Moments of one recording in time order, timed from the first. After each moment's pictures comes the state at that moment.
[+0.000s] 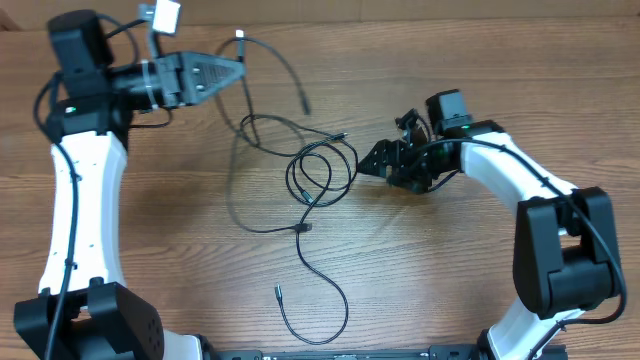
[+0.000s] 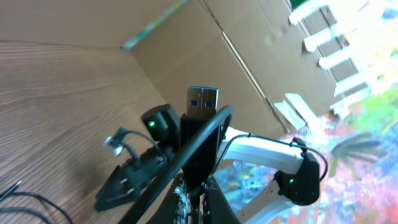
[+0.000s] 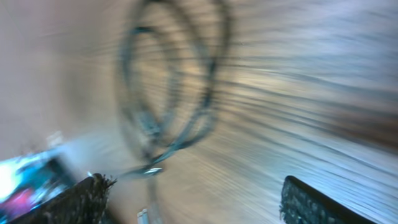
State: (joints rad) left arm 0.19 1.63 1.50 -0.38 1.52 -0.41; right arm 0.18 1.87 1.18 -0.61 -0.76 0.30
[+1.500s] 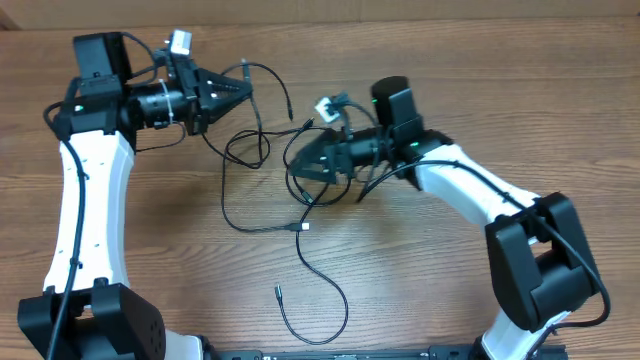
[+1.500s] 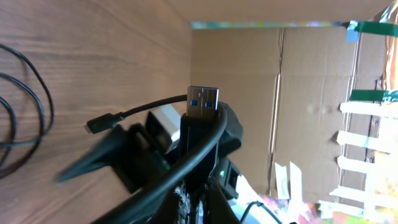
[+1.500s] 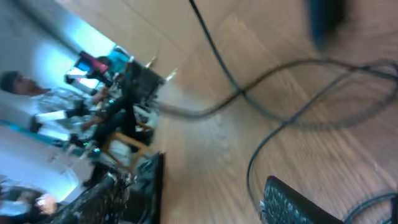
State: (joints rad) left arm 0.14 1.63 1.50 -0.73 1.23 -0.68; right arm 0.45 1.87 1.19 0.06 -1.17 0.22
